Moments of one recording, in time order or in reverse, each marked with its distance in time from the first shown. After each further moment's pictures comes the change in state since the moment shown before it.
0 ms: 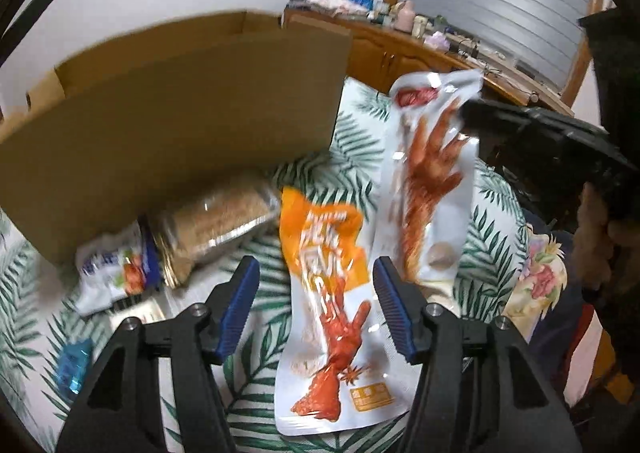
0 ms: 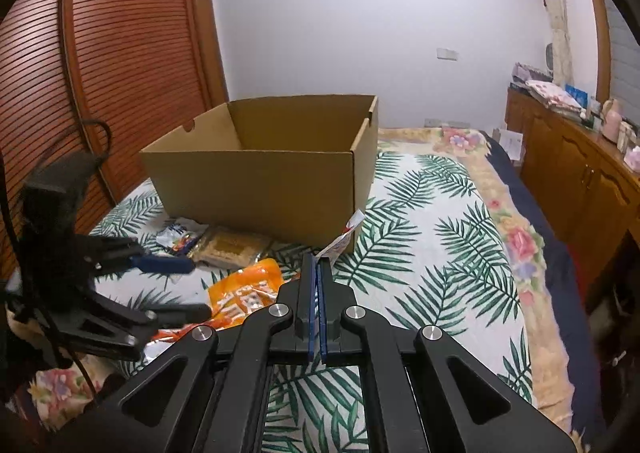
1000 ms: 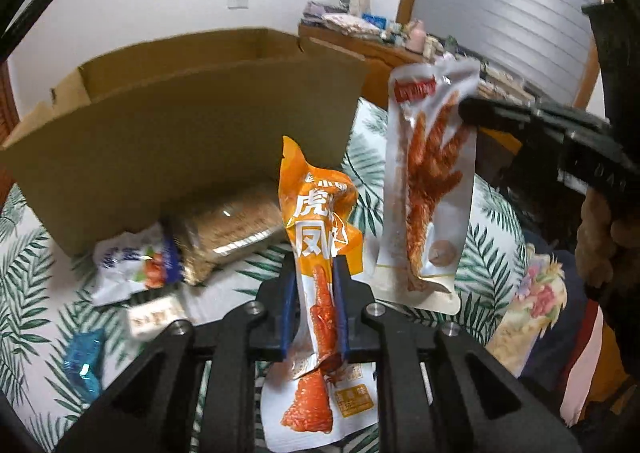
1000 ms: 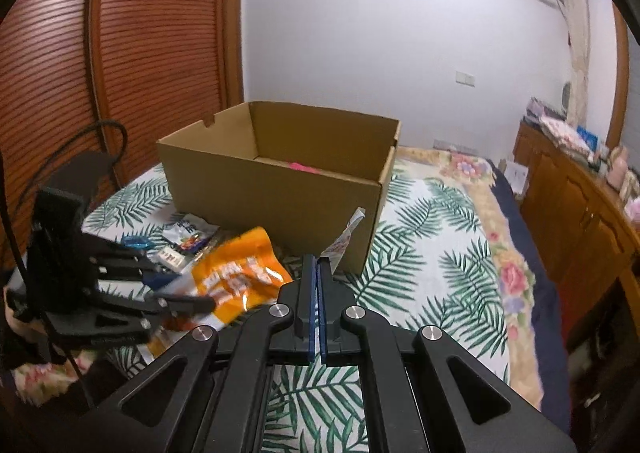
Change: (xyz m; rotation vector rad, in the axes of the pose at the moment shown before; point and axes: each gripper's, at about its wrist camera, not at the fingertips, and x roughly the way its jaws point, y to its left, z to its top) left arm -0.028 0.001 -0.013 -0.039 -0.096 0.023; right arm -0.003 0.030 0.021 -0.162 -0.015 -0.018
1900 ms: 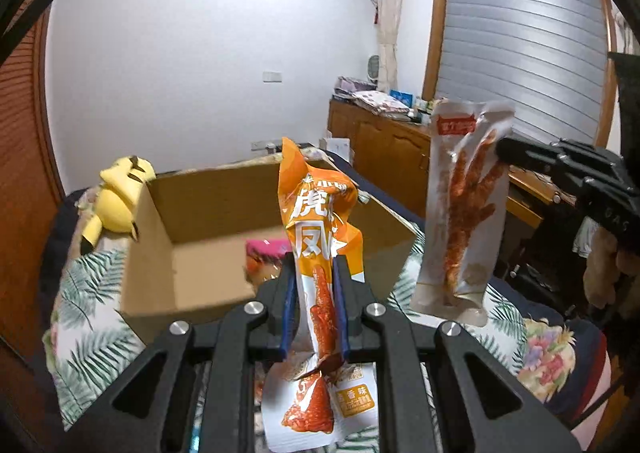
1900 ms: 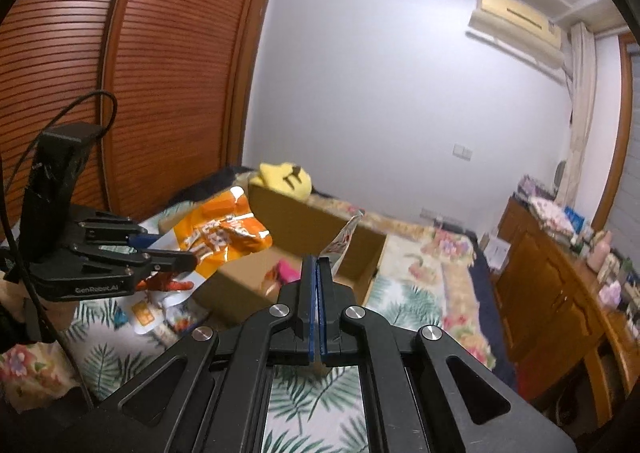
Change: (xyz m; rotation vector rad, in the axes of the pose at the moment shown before) left arm -0.076 0.050 0.097 -0.021 -0.252 0.105; right arm -0.031 0.011 0.102 -0.155 -0.174 -0.063
